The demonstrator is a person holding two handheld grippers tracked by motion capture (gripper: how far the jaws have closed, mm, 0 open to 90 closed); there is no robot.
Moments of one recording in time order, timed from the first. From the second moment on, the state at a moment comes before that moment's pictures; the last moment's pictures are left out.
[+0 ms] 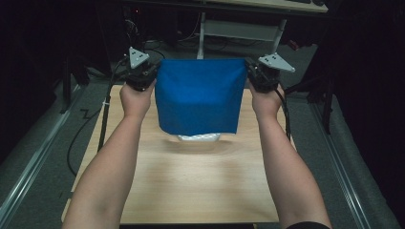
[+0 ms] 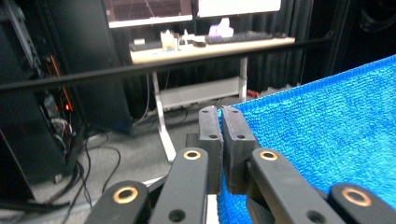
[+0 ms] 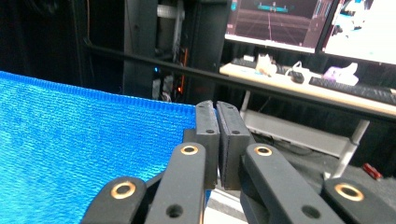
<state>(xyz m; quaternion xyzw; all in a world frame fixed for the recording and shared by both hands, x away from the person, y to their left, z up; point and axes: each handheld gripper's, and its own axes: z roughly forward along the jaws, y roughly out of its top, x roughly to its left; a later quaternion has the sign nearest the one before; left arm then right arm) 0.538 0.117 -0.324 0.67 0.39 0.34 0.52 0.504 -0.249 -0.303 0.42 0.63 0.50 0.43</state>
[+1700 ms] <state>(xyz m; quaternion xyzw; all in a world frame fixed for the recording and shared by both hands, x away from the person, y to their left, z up) 0.535 0.102 -0.507 0.75 0.46 0.12 0.46 0.485 -0.250 -0.494 0.49 0.71 0.39 0.31</state>
